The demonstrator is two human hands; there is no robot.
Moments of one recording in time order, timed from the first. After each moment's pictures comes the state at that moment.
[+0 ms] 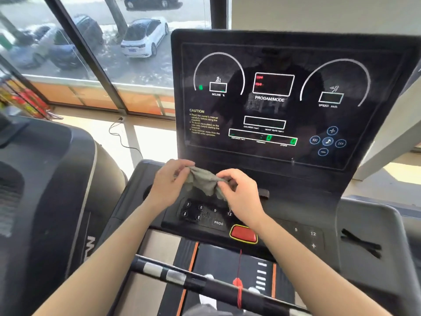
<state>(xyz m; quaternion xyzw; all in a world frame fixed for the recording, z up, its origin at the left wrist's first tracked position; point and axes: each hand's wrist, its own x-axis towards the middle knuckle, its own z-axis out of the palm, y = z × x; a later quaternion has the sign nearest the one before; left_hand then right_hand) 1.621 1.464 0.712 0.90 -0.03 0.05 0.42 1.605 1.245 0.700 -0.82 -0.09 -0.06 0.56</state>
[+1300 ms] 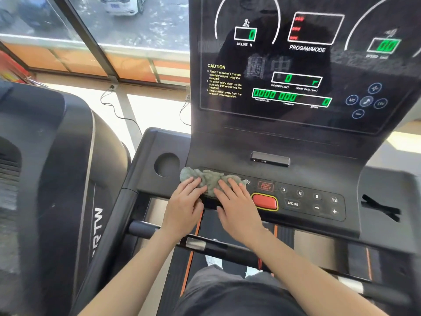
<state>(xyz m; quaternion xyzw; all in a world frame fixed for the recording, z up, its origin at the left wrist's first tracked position) 1.507 1.490 0.608 0.96 -0.09 0.01 0.25 1.512 1.298 0.614 -0.97 -0.22 0.05 0.13</state>
